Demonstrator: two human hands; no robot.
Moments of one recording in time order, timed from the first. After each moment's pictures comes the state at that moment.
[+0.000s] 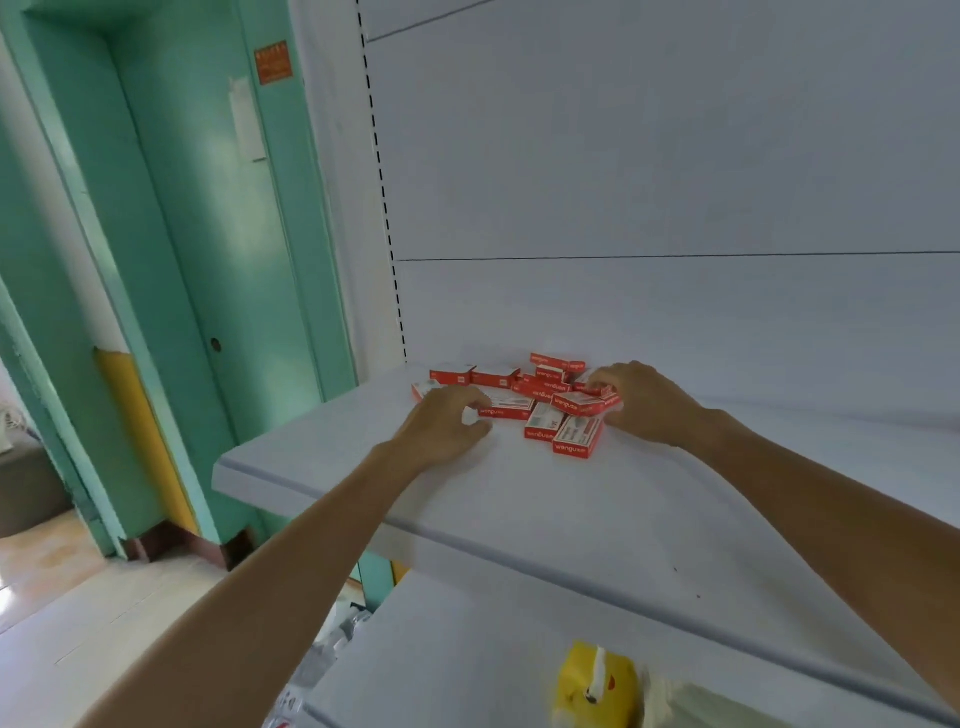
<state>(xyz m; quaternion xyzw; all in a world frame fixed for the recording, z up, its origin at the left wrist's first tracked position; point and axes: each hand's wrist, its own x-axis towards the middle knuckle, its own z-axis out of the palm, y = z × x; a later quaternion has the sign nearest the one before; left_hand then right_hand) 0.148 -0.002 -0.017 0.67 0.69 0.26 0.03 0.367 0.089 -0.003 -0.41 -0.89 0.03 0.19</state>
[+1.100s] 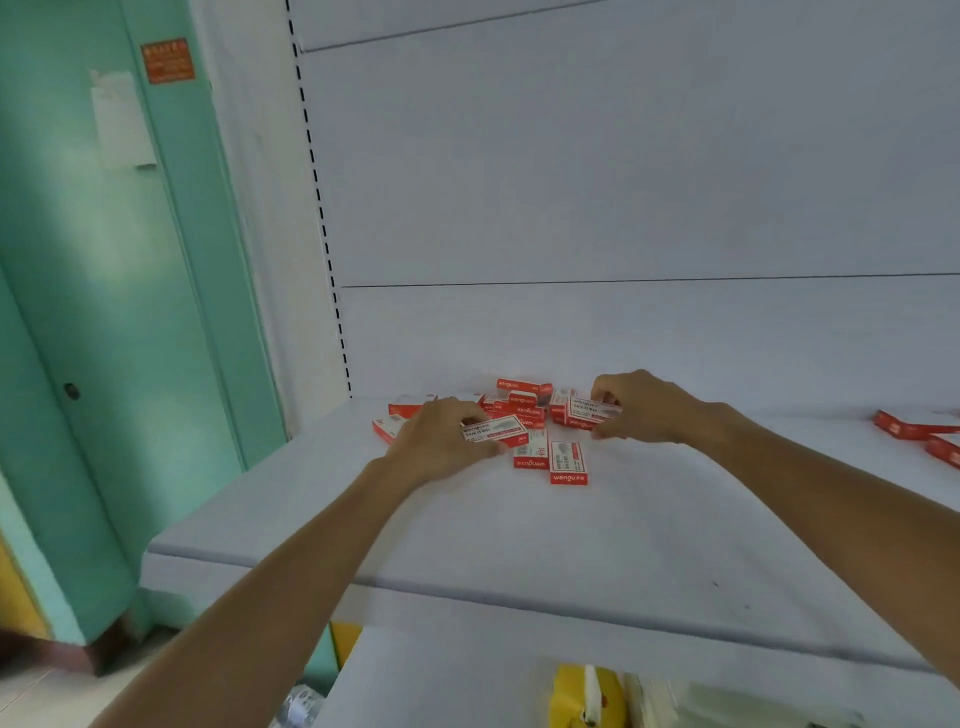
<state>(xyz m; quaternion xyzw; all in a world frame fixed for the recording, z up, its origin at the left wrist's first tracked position) 0.124 0.032 -0.001 0.75 0.60 0.25 0.06 0.359 0.082 0.021 -0.56 -0.82 0.03 0.11</state>
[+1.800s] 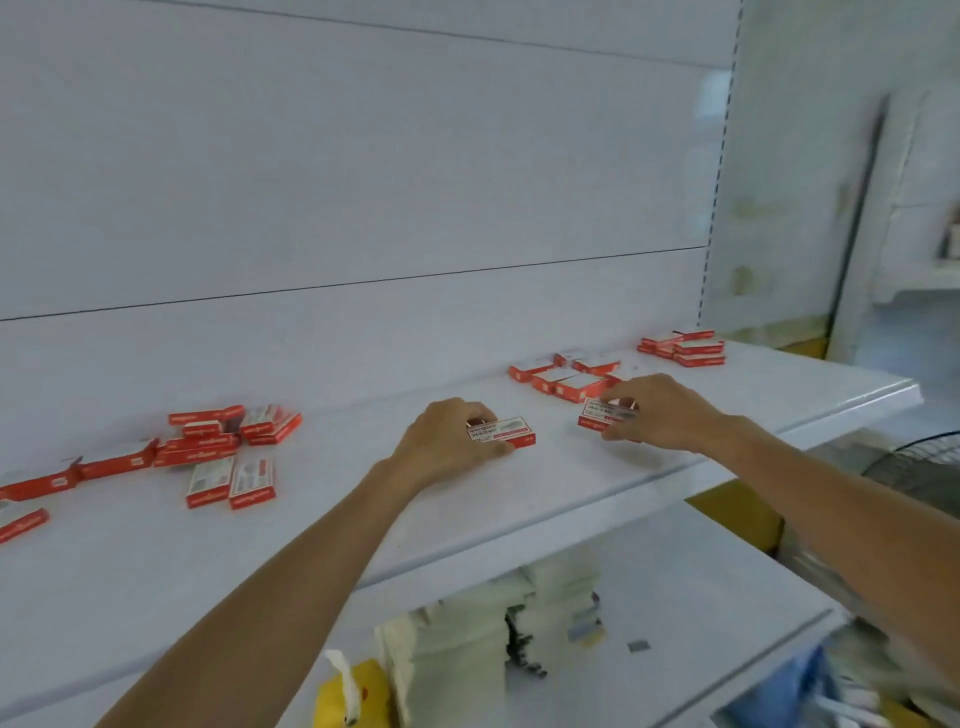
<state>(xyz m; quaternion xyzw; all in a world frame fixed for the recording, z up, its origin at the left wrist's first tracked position) 0.386 0.001 -0.010 0.89 0.36 0.21 0.16 0.613 -0.109 0.006 -0.79 -0.60 -0.01 0.15</state>
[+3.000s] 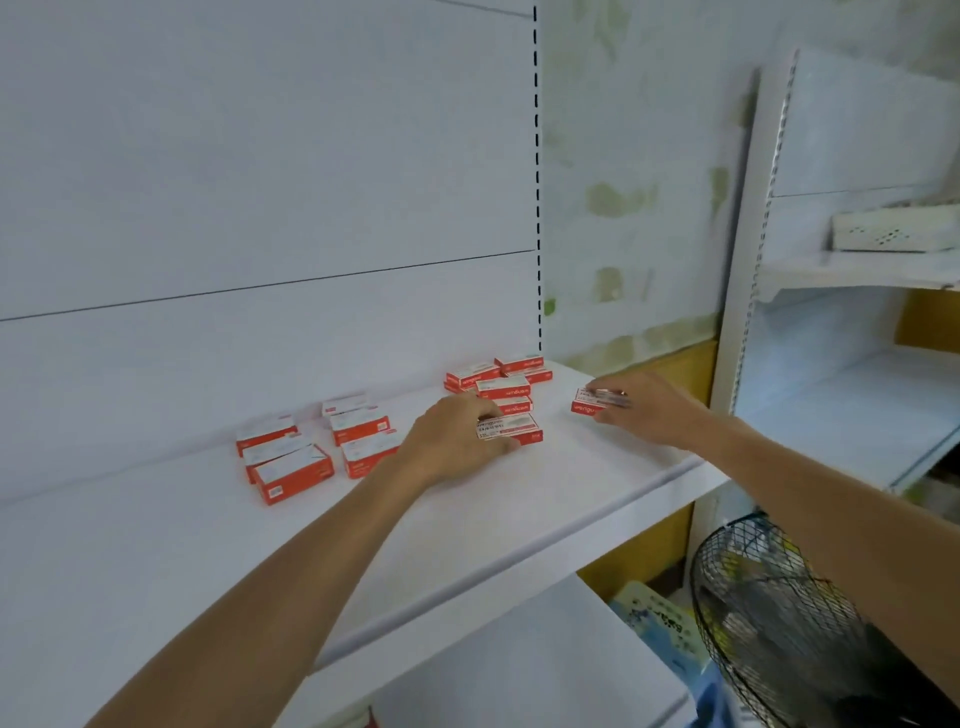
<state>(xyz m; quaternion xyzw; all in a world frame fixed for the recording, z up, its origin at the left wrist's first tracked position) 0.774 -0.008 -0.012 0.93 0.30 0.17 0.11 0.989 -0.115 -0.014 -0.81 -0.56 -0.03 0.20</state>
